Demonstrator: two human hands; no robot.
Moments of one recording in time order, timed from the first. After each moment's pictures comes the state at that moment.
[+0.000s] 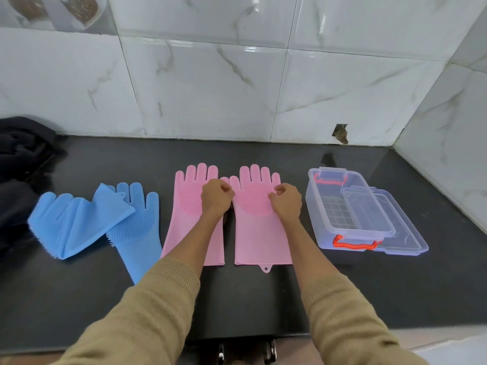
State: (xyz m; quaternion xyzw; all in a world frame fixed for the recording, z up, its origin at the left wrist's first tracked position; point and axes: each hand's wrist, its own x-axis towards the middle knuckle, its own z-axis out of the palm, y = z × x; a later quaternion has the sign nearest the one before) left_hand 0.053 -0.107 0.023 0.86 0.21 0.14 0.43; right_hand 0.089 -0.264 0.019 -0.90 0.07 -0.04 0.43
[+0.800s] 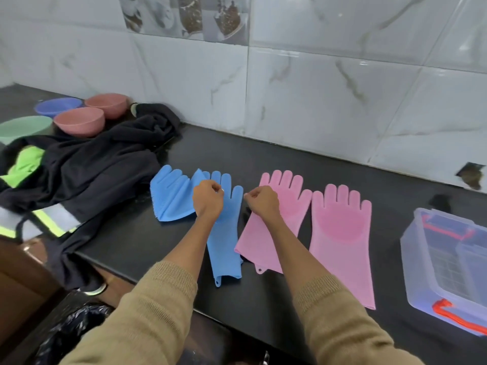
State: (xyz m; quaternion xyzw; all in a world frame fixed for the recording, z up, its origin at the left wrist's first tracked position) left_hand -0.046 0.040 0.027 0.79 0.42 0.26 0.37; right_hand 0.040 -0.060 0.019 -0.88 -0.21 0.13 0.41
